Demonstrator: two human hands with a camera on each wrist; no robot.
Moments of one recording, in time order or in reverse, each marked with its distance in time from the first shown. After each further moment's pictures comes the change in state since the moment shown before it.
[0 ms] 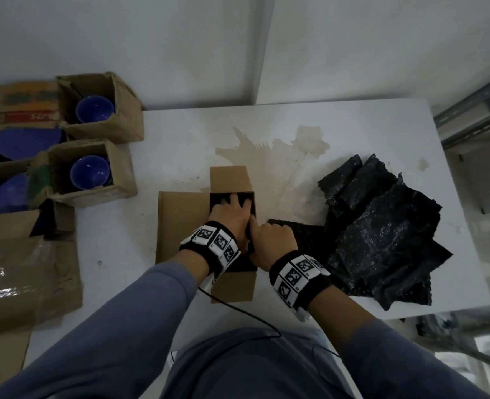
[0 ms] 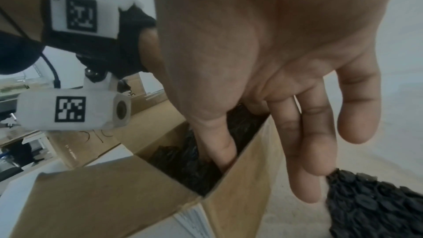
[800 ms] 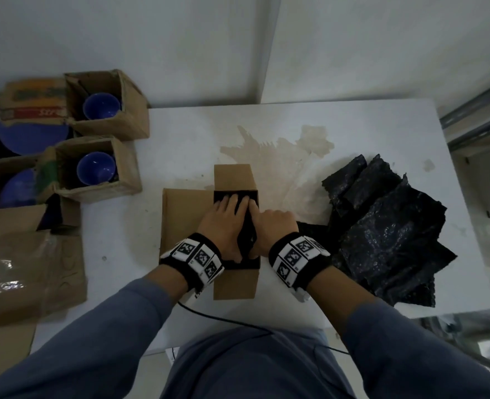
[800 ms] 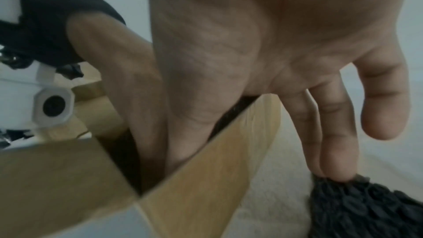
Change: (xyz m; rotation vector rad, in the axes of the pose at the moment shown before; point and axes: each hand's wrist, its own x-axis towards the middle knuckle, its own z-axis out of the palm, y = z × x) left_hand -0.017 -0.020 0.027 0.005 0.149 0.073; right_hand 0.021 0.006 -0.016 -0.021 -0.097 0.012
